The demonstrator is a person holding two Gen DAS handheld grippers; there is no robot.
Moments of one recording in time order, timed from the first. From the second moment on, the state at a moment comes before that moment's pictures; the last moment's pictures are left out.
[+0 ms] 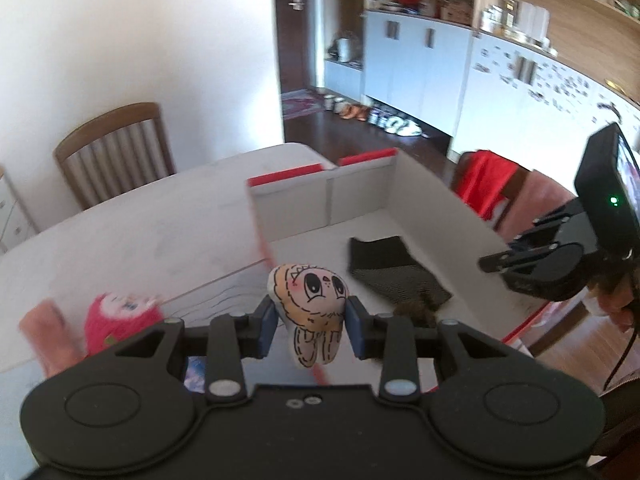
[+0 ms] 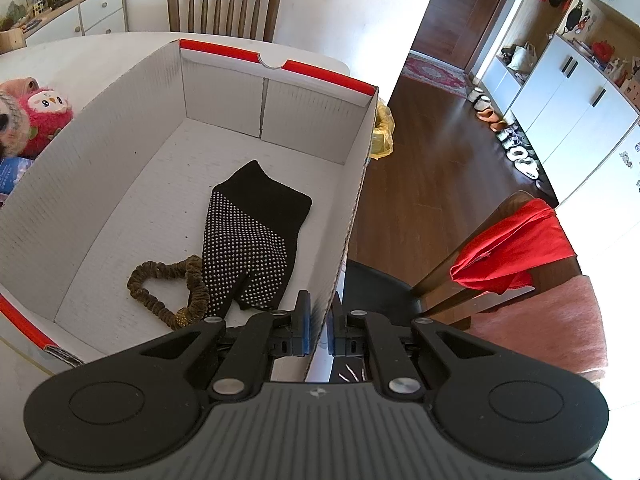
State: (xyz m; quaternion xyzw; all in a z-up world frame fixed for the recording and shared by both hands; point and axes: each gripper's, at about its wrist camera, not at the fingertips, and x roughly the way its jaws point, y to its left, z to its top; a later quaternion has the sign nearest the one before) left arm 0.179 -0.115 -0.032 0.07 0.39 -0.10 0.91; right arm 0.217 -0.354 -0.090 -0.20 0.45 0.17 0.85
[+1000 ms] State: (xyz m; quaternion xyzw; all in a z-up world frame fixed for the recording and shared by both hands) left arm 0.294 -0.195 -0.117 0.14 0.53 -0.14 0.83; right arm 0.219 -0.358 -0.095 -0.18 0.47 0.18 0.85
